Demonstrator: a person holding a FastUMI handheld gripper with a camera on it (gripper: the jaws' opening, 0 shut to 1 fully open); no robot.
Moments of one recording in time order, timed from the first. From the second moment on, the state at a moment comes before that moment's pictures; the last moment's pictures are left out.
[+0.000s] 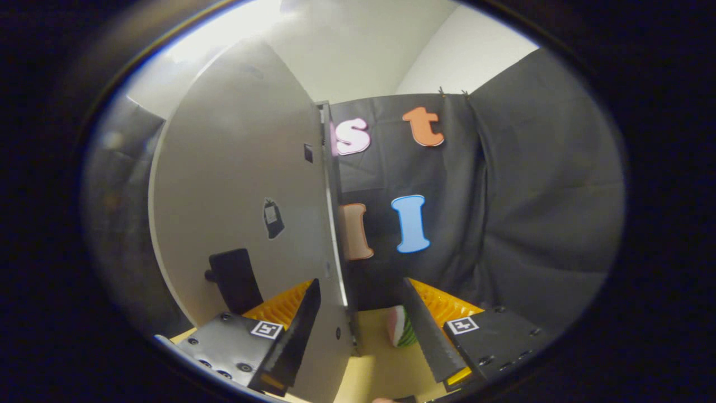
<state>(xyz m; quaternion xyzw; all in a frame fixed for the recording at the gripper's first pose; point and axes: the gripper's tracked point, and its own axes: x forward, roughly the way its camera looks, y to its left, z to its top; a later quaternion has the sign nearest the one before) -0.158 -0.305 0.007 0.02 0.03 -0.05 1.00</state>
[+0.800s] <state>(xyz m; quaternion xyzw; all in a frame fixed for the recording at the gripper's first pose) -0.116 -0.177 -0.016 0.04 0.05 0.06 1.00</state>
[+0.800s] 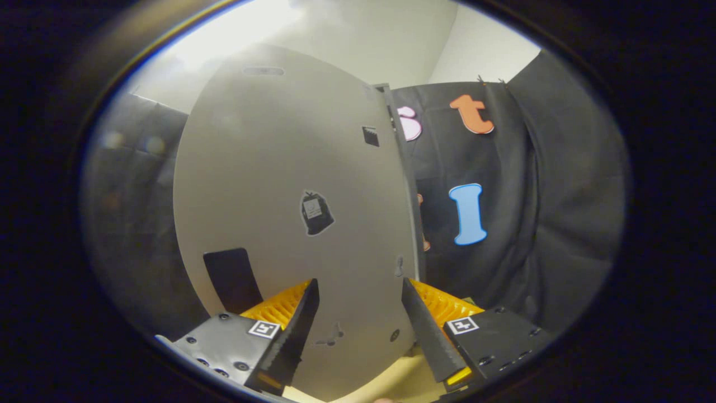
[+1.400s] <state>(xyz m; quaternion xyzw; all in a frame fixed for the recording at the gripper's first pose) -0.054 -0.053 -0.048 0.01 0.07 0.11 0.99</state>
